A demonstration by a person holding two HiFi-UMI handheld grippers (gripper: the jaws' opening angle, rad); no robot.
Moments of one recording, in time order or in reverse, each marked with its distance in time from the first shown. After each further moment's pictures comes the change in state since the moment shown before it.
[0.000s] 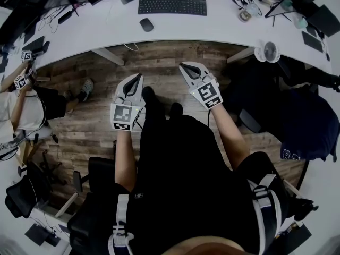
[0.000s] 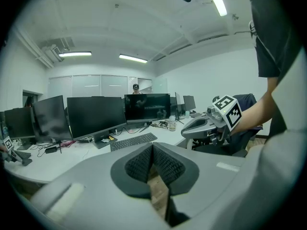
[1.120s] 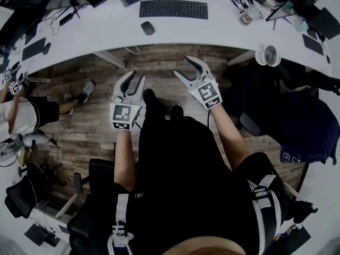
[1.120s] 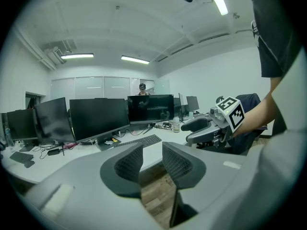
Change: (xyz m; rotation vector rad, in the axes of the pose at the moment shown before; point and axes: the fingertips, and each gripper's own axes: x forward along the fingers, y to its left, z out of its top) left arm 0.010 0.018 0.009 0.002 -0.011 0.035; right arm 0.011 -0.014 0.014 0.016 -0.068 -0.013
